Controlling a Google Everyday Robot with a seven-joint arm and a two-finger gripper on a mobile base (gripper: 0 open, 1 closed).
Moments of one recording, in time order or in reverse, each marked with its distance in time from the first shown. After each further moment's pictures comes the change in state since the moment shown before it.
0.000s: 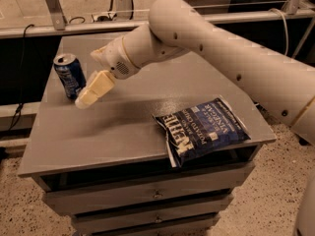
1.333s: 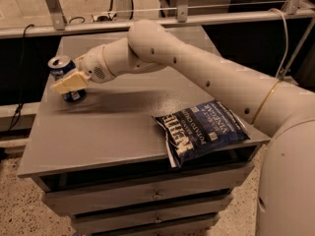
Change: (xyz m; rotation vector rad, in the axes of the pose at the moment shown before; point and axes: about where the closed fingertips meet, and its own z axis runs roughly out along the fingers) arm -0.020 -0.030 0.072 0.020 -0.165 0.090
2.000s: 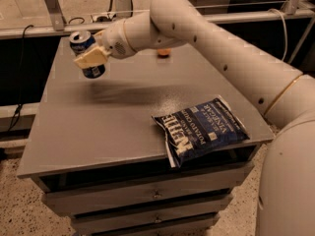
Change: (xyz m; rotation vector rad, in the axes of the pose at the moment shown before) arm -0.027 -0.046 -0.065 0.081 0.023 -0.088
